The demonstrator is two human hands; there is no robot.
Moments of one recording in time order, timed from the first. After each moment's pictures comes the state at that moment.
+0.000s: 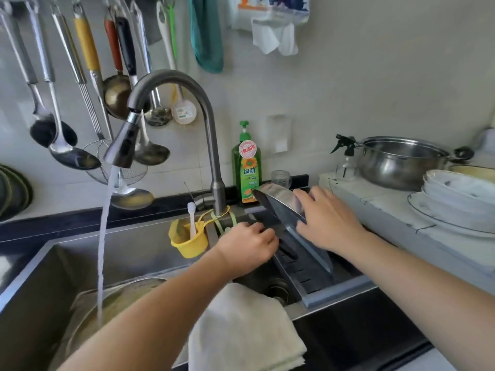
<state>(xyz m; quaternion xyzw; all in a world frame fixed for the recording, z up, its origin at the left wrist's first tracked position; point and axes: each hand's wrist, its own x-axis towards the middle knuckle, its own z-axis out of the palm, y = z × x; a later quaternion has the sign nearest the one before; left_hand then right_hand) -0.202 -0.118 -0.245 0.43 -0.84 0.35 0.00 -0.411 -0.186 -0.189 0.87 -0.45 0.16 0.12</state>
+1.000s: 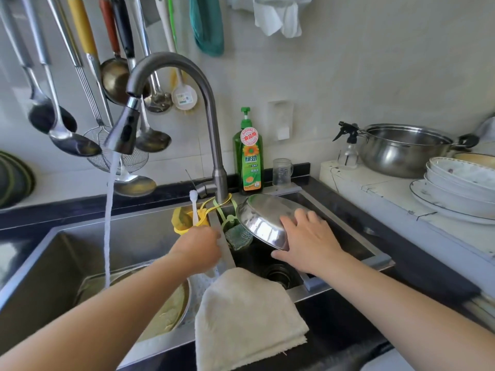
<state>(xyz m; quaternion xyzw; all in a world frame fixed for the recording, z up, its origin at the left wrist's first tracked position) -0.155 -0.078 -0.252 0.80 -0.59 -0.05 0.06 -0.388 -0.156 -0.250 0.87 -0.47 0.09 0.09</state>
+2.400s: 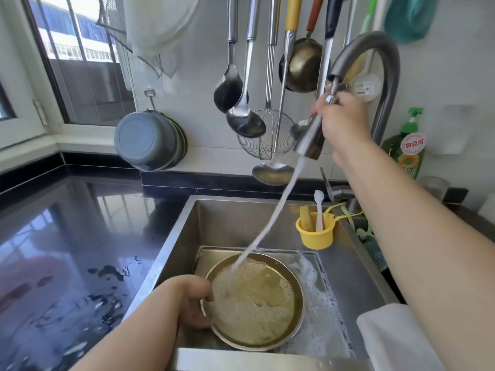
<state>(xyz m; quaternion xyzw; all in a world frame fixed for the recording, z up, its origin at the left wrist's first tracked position) 0.110 0.081 -0.397 0.76 -0.02 -0.57 0.31 -0.073 -0.115 -0.082 0.68 -0.31 0.52 -0.41</state>
